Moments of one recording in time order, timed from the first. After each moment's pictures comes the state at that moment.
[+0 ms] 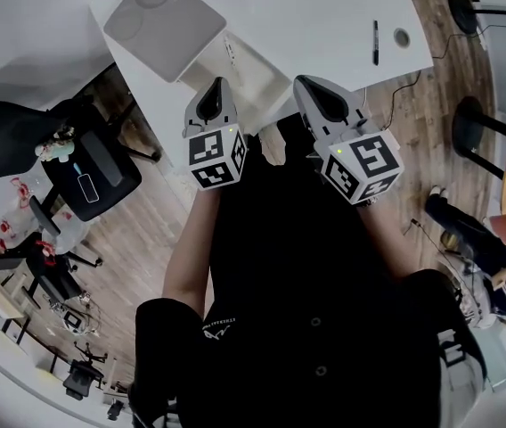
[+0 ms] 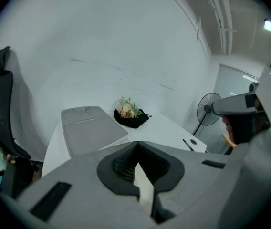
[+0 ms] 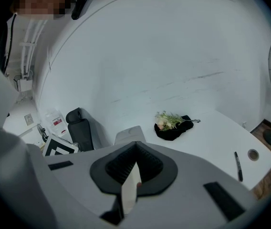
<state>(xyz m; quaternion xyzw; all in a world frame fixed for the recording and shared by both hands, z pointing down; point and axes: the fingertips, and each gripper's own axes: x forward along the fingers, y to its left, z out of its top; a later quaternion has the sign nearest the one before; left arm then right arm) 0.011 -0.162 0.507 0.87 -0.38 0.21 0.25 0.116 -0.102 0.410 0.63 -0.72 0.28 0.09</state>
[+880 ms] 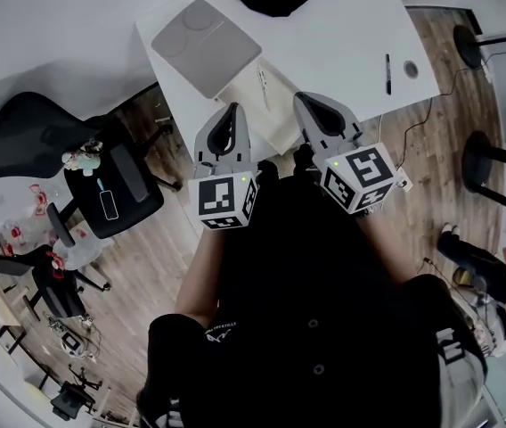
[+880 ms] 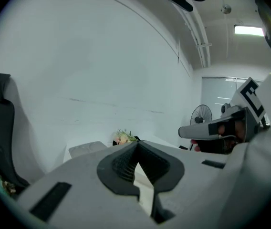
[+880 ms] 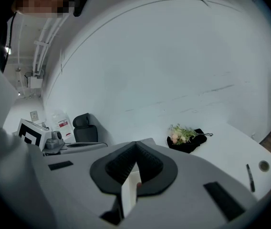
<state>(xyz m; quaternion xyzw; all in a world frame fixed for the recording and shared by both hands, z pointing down) -0.050 -0.152 0.386 0.91 -0.37 0.10 0.15 0.043 -0.117 0.363 0.62 -0.76 0.21 0.06</state>
